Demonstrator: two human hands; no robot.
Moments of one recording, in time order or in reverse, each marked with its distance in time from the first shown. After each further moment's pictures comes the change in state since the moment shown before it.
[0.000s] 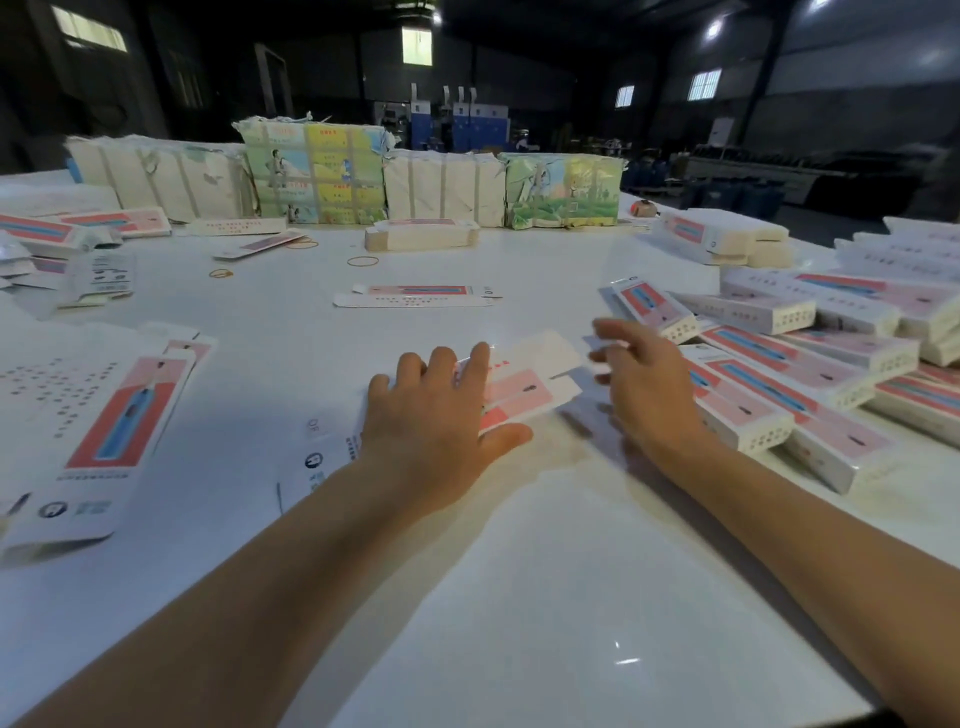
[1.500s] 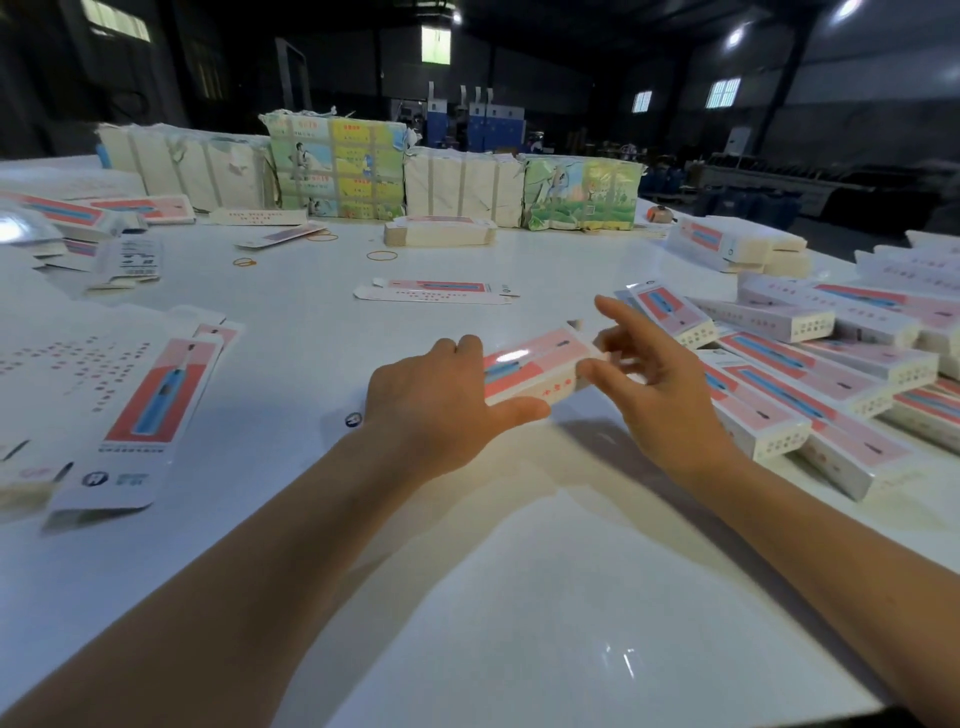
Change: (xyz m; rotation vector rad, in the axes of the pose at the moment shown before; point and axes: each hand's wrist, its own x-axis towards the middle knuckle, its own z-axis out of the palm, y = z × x) left_hand 0.004 -0.015 -0.014 -0.219 -0.109 -0.140; right_hand -0.024 -0.010 -0.002 0.180 -0.139 -0.273
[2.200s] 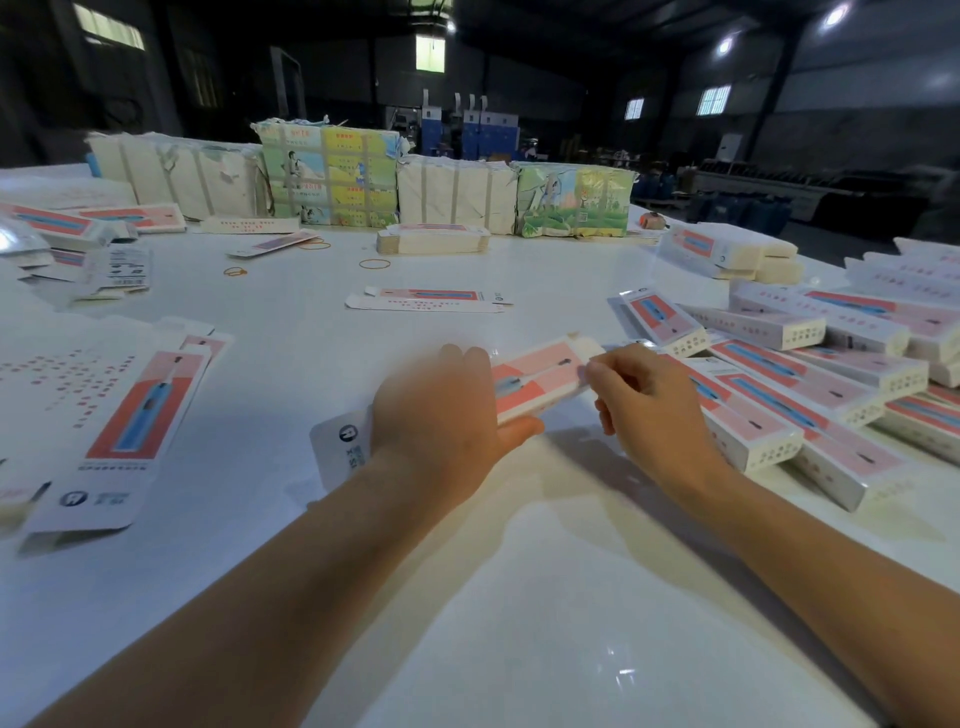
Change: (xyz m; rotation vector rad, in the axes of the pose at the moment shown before) left_hand -0.006 0.018 0.006 0.345 0.182 0.021; right_hand -0.002 -0.018 0.003 -0.125 0.067 0.217
